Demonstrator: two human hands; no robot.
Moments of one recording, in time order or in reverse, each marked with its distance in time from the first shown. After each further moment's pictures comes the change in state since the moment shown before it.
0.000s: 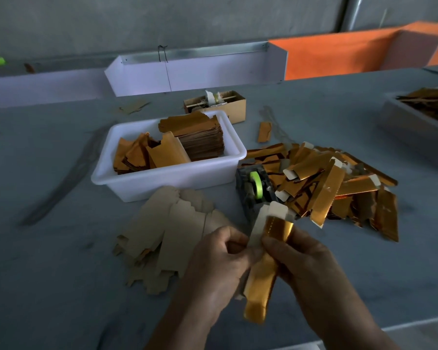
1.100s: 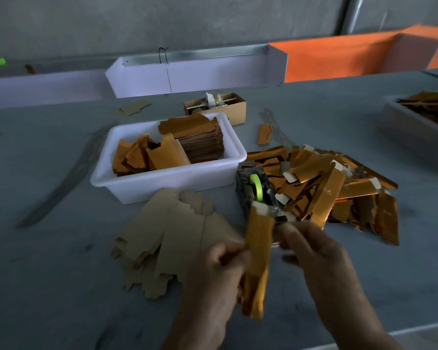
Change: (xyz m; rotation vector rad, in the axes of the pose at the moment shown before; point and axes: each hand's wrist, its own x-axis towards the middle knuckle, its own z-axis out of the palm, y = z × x) left_hand -0.003 -0.010 0.013 -0.273 0.146 -0.180; right_hand 0.008 -0.001 -0.014 -0.337 0.181 -0.158
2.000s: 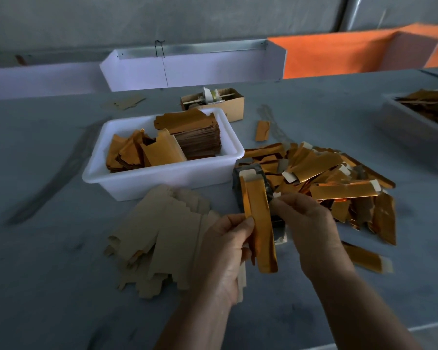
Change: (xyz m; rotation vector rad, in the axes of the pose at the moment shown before) left_hand 0.027 0.013 0.023 -0.226 -0.082 0.039; right_hand 0.054 -0.006 0.010 -0.117 0.082 -0.055
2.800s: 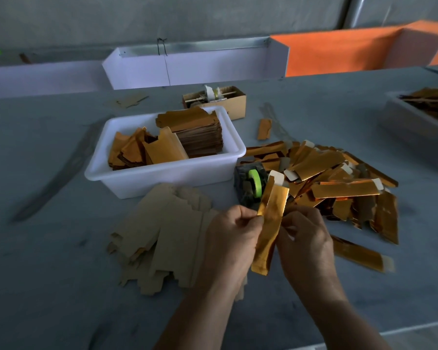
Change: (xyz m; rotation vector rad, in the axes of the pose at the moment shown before) left_hand 0.004 0.007 0.006 0.407 0.042 0.168; right_hand -0.025 0.023 0.009 -0.377 0.146 -0.279
